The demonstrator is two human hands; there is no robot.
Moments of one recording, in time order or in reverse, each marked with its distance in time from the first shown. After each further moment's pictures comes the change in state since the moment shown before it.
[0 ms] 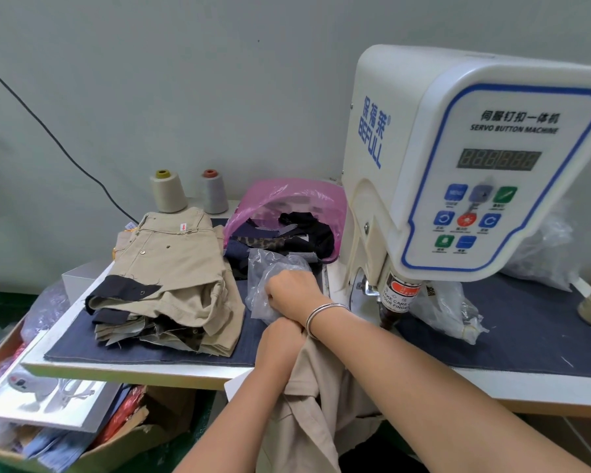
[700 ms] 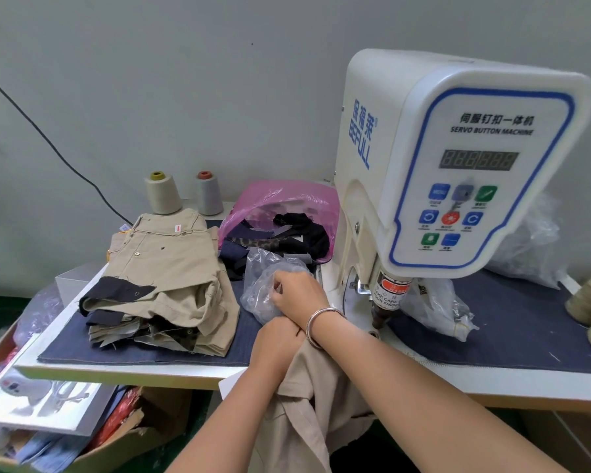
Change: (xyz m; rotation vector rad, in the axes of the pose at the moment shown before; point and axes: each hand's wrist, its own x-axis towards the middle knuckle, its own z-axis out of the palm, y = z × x) left_hand -0.010 0.003 -0.003 -0.018 0.042 0.084; right_hand -0.020 0.013 0.009 0.503 0.133 0.239
